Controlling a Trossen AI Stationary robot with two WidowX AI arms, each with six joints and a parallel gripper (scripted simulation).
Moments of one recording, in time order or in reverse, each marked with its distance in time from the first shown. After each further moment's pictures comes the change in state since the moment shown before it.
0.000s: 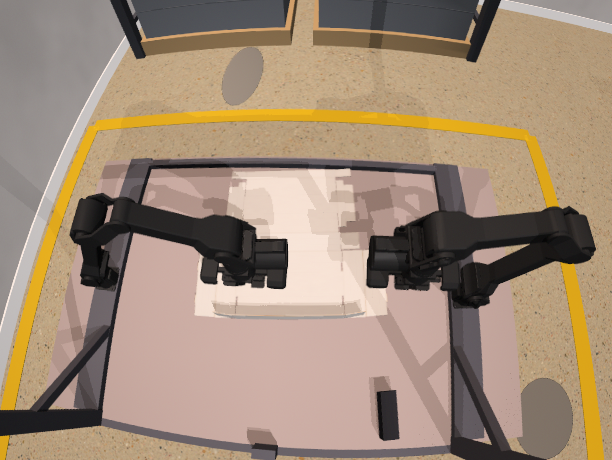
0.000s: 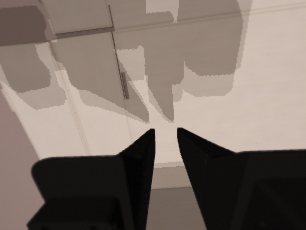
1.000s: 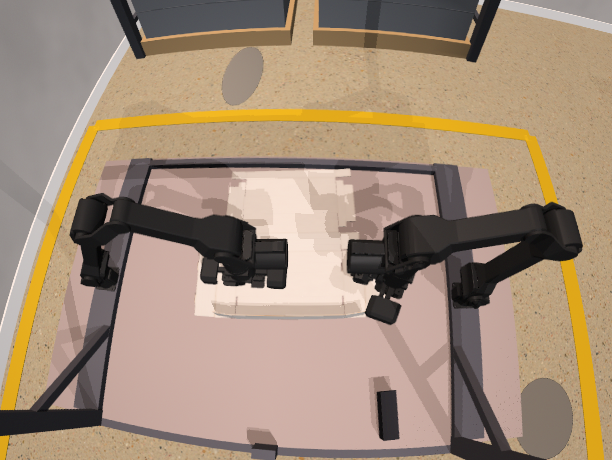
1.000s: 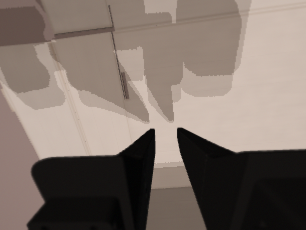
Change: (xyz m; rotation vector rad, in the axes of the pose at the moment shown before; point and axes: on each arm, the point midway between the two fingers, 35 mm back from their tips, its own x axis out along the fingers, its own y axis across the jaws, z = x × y) left arm 0.000 0.000 0.000 0.000 0.000 0.000; right arm 0.018 0.036 -0.002 -1.263 0.000 0.000
